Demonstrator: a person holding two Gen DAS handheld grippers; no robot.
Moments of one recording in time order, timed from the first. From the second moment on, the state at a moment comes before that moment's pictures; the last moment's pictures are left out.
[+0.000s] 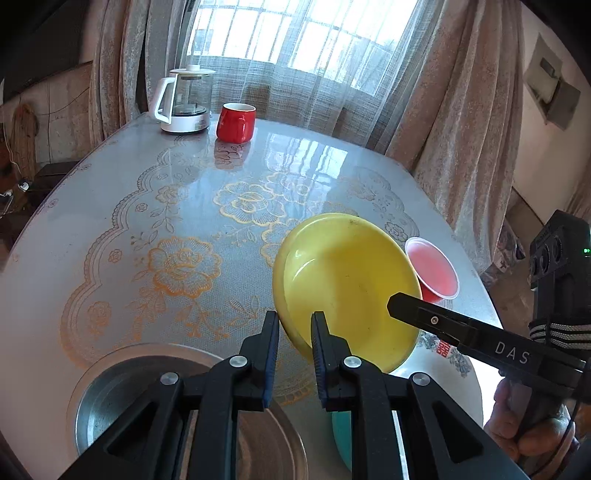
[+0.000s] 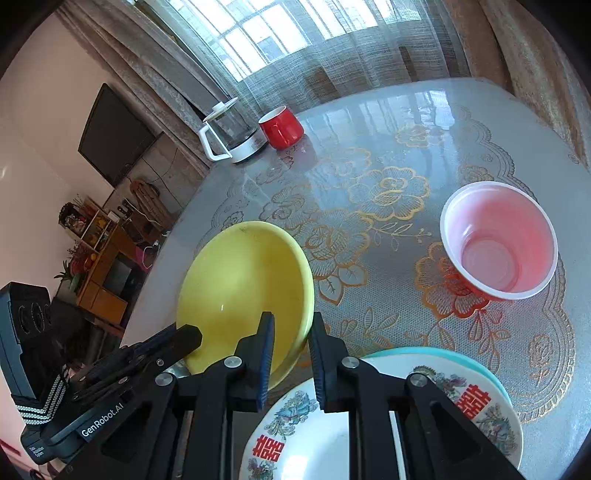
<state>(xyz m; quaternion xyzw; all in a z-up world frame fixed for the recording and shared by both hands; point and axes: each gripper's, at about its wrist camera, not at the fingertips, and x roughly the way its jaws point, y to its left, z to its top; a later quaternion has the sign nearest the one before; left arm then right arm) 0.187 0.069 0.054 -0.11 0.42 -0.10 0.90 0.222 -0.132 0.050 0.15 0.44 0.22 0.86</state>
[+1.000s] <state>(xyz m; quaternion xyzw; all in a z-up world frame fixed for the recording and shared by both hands) 0.063 0.166 0.017 -0.17 0.42 -0.04 0.89 0.150 -0.018 0.010 0.09 0.48 0.29 0.82</state>
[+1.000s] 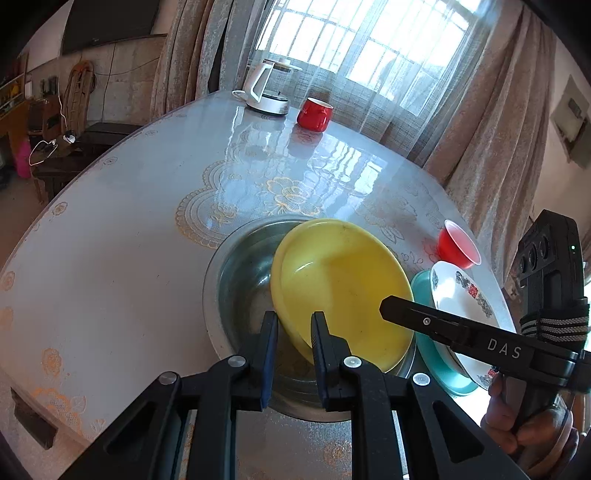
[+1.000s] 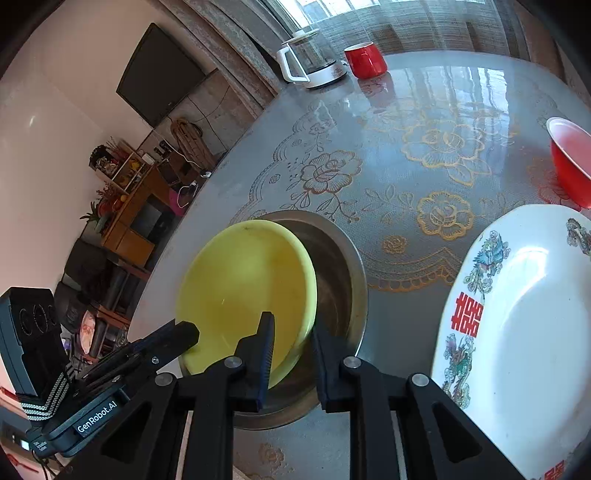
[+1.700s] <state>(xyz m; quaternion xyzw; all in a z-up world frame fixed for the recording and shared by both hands) 0.064 0.164 0.002 -0.14 0.42 -0.01 0.89 0.141 0.002 0.004 0.00 0.46 0.27 0.85</state>
